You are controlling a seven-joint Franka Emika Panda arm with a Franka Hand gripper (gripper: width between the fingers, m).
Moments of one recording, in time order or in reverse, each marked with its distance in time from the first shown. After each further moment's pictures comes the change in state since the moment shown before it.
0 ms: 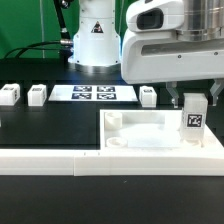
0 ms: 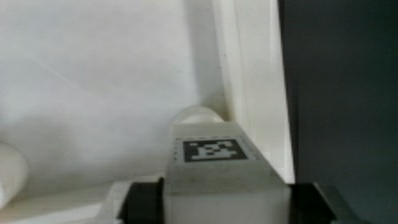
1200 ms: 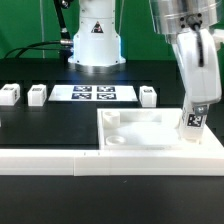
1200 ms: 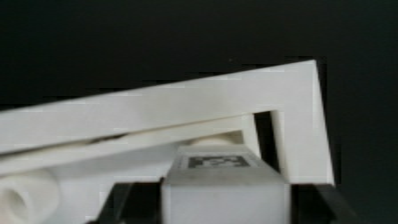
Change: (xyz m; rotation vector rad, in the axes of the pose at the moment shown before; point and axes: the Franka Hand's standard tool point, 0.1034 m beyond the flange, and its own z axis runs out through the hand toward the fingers) arm -0.005 -0.010 0.005 0.155 -0.080 1.490
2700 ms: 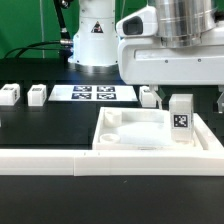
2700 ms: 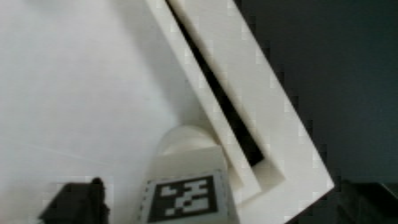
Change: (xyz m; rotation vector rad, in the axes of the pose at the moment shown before) arm 0.020 0.005 0.008 -0.073 0.040 -1.456
